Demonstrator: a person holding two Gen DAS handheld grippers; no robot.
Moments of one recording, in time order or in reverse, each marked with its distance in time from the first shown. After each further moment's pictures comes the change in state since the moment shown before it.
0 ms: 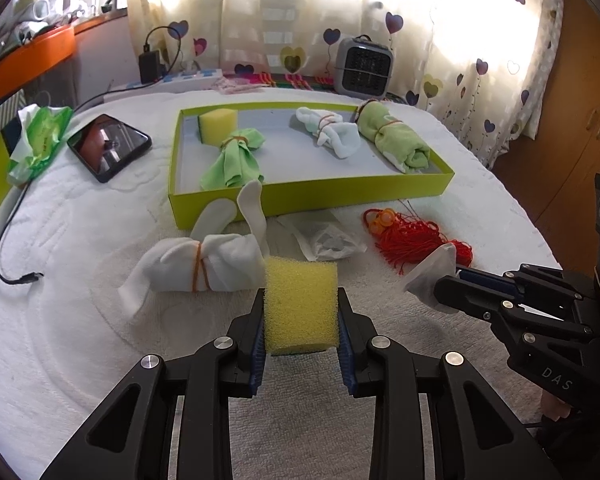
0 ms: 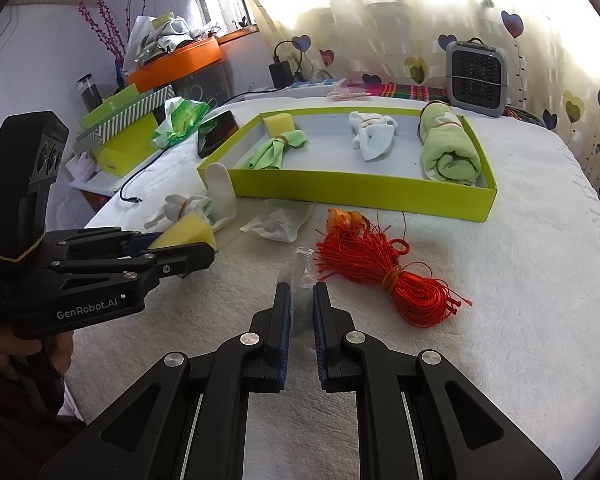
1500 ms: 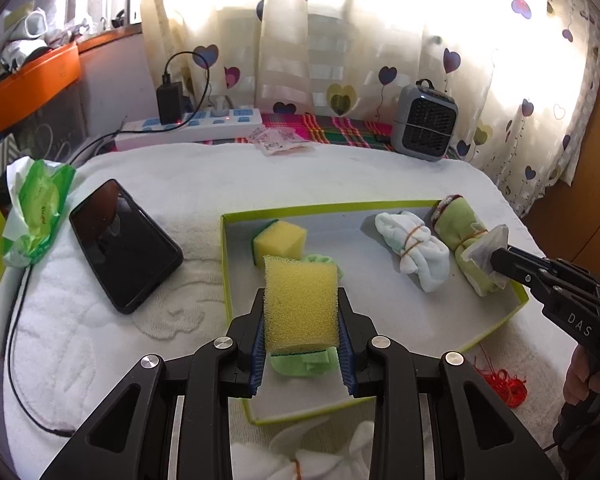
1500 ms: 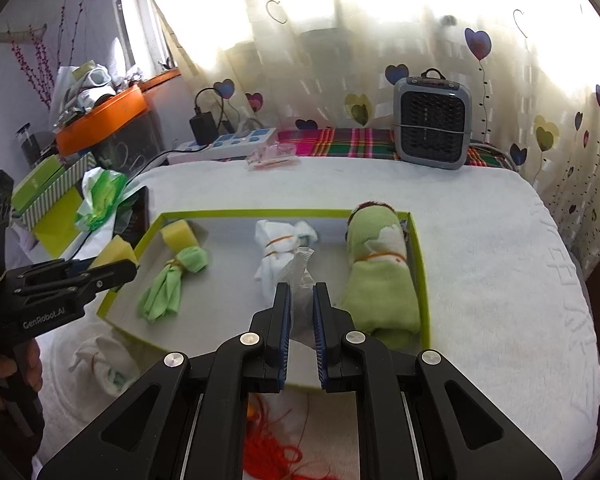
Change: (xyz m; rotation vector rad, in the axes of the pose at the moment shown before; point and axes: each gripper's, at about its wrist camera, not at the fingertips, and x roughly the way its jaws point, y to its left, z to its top) left arm 0.053 0.058 0.117 -0.056 -0.049 0.074; right arm 0.042 -0.064 0.111 0.106 -0.061 -0.177
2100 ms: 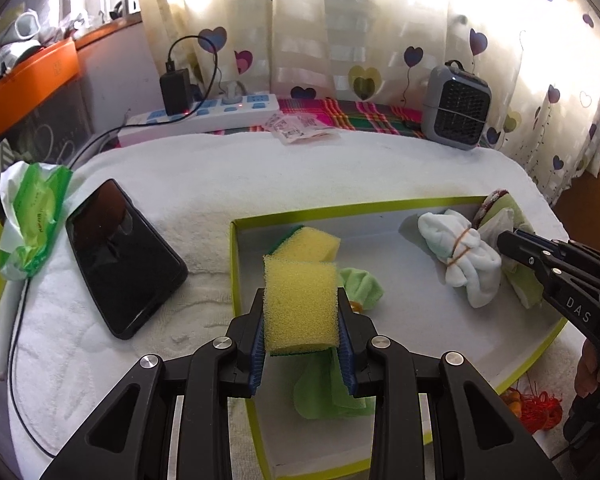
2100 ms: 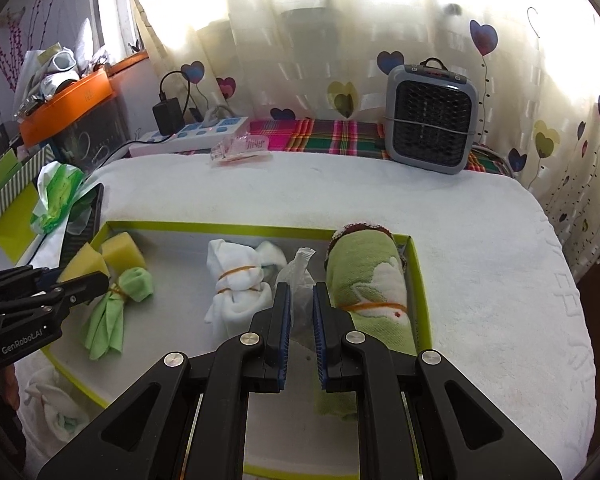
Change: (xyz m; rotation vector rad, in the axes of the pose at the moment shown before) left arm 0.038 0.002 0.009 0.015 0.041 0.081; right arm 0.050 -0.005 0.017 -0.032 0.043 -0.088
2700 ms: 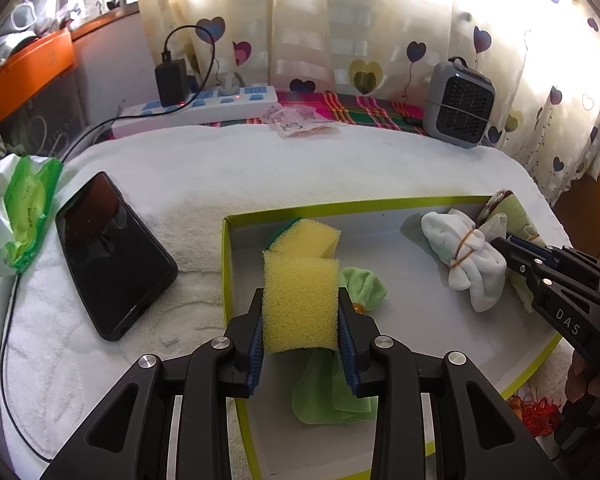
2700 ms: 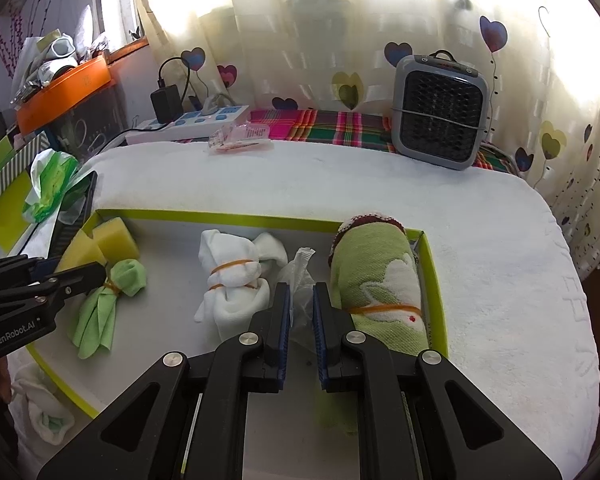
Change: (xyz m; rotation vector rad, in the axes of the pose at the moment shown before) left arm 0.009 0.002 0.001 -0.016 0.017 -0.020; right arm 0.011 0.003 -0.002 -0.021 0.014 -0.010
